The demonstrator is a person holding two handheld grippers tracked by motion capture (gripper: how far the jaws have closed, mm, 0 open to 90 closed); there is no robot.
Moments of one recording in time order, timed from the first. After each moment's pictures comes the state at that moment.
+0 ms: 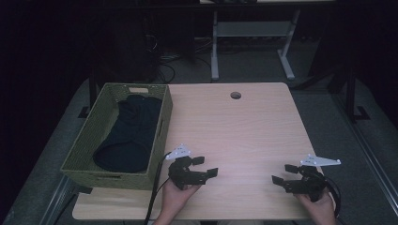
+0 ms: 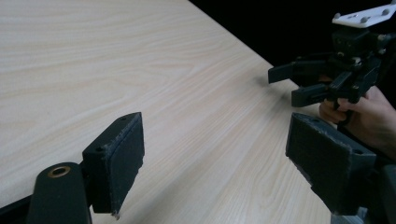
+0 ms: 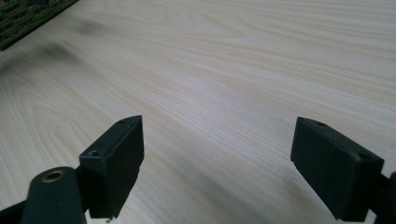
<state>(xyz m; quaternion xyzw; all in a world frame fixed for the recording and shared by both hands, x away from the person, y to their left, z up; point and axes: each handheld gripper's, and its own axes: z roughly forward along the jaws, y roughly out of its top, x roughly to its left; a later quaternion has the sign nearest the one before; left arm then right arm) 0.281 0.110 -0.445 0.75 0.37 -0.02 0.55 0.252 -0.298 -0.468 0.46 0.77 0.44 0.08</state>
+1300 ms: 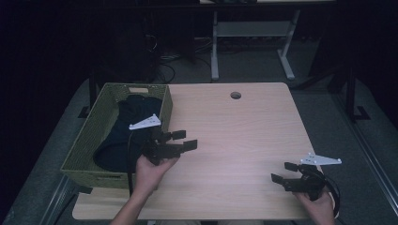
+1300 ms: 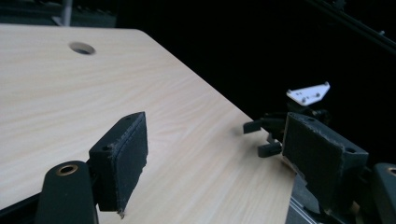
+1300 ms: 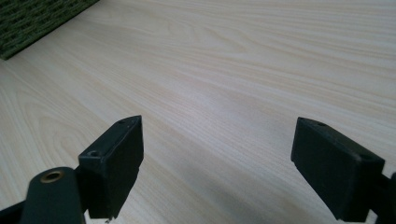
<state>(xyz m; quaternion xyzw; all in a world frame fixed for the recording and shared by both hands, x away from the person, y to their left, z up) 0.307 0.173 -0.340 0.73 0.36 -0.01 0.59 0.252 -0.295 -0.461 0.45 0.76 0.45 0.09</state>
